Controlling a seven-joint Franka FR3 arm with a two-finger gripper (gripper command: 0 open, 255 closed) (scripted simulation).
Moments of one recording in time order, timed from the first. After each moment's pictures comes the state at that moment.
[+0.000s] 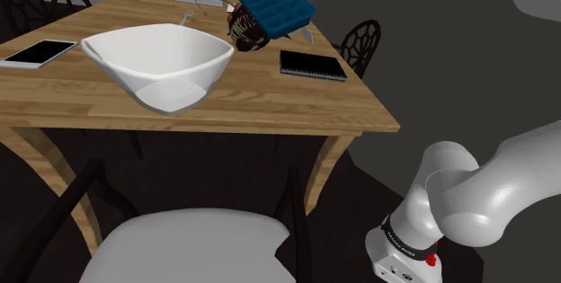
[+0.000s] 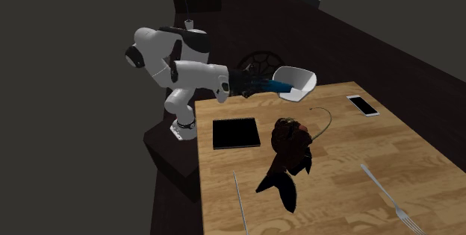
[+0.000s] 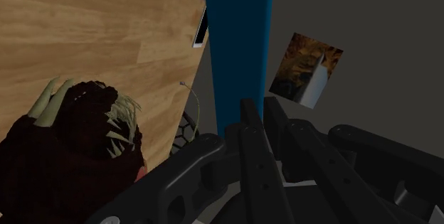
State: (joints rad) arm 0.36 -0.54 -0.48 -2.11 1.00 2.15 -0.25
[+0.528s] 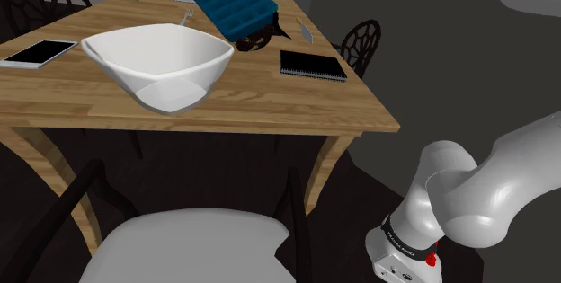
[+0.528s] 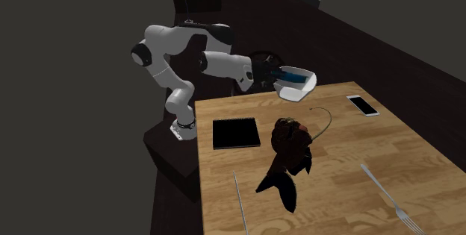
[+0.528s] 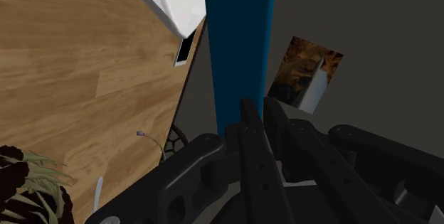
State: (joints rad) arm 0.43 -0.48 -0.32 -2.11 1.08 2.35 -0.20
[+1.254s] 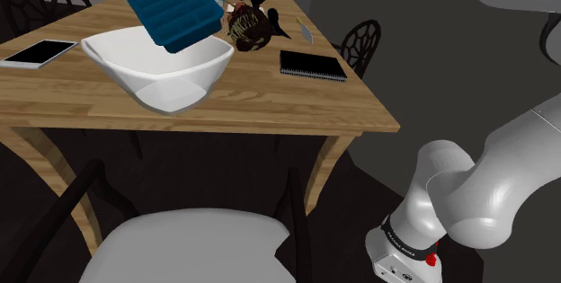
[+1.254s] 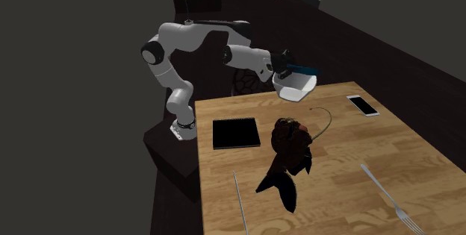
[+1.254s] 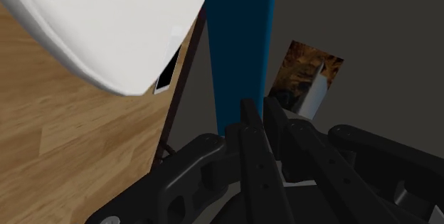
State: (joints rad) arm 0.51 -0.35 -0.18 -2.05 1.17 2.55 -0.17
